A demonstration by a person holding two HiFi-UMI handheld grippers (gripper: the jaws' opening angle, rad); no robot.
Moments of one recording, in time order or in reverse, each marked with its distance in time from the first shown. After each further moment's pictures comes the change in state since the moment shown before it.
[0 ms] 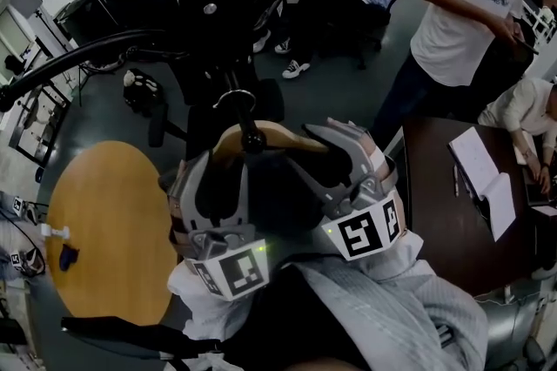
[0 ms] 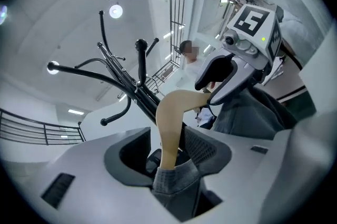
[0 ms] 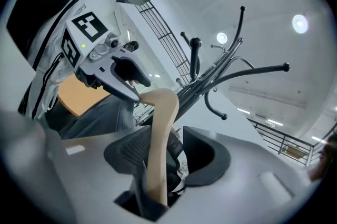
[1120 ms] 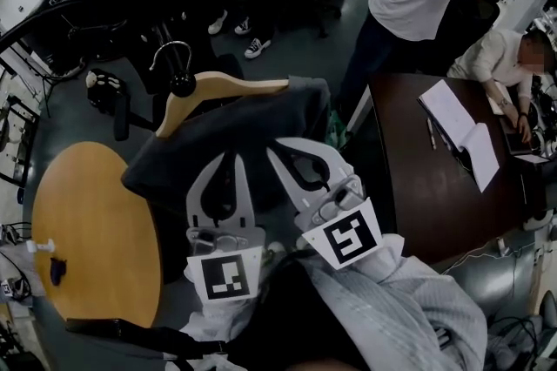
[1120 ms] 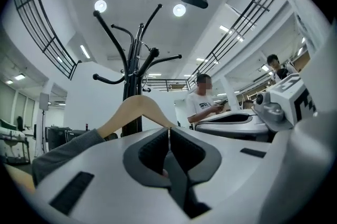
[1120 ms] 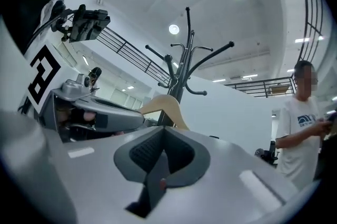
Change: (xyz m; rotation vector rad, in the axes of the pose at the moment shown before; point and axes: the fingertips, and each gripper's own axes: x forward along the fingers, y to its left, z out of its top) left arm -0.036 -0.071 0.029 -0.711 -0.095 -0.179; right arm -0.061 0.038 0.005 0.524 -0.028 -0.159
